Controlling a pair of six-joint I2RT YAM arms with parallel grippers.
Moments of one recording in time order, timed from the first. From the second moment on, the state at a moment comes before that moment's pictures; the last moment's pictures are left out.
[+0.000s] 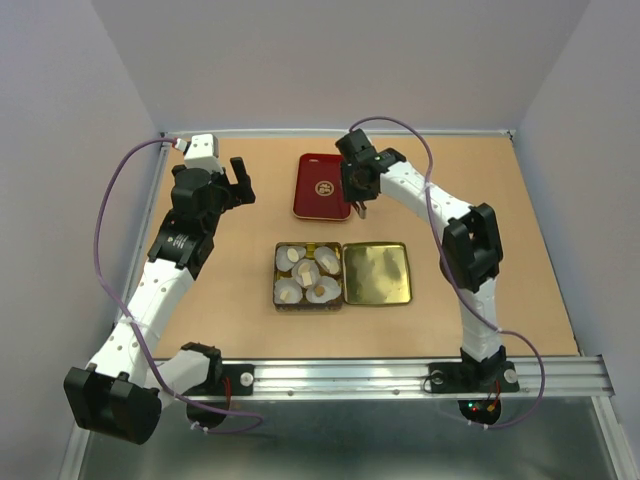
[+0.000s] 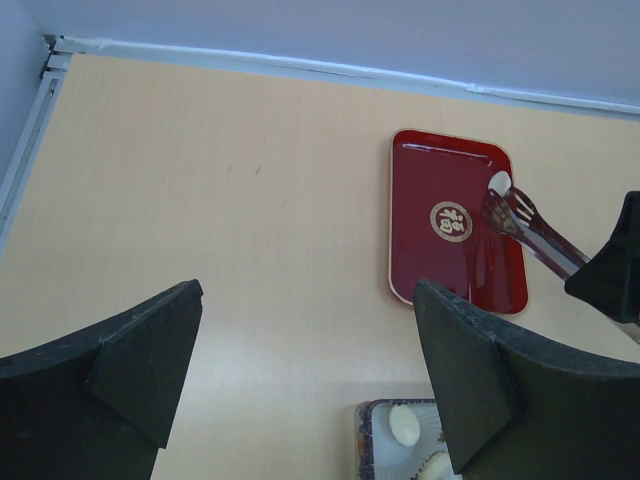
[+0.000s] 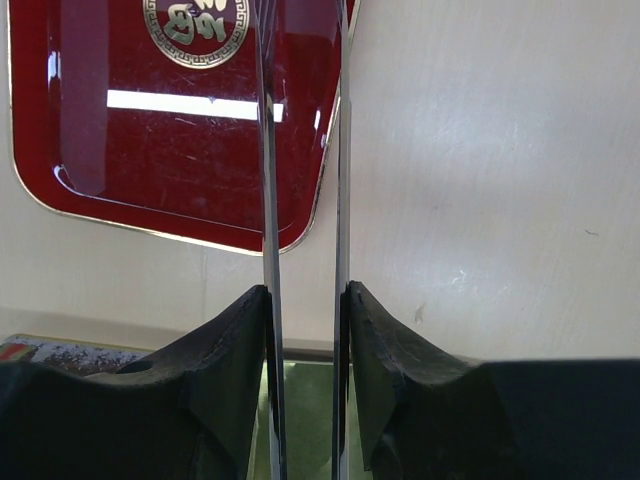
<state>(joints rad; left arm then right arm) -0.27 1.03 0.98 -0.20 -0.21 -0.22 0.58 2.10 1.91 -0.79 0.26 0.39</state>
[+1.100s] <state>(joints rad) -0.28 1.03 0.98 -0.20 -0.21 -0.22 0.56 2.14 1.97 -0.79 0.27 0.43</state>
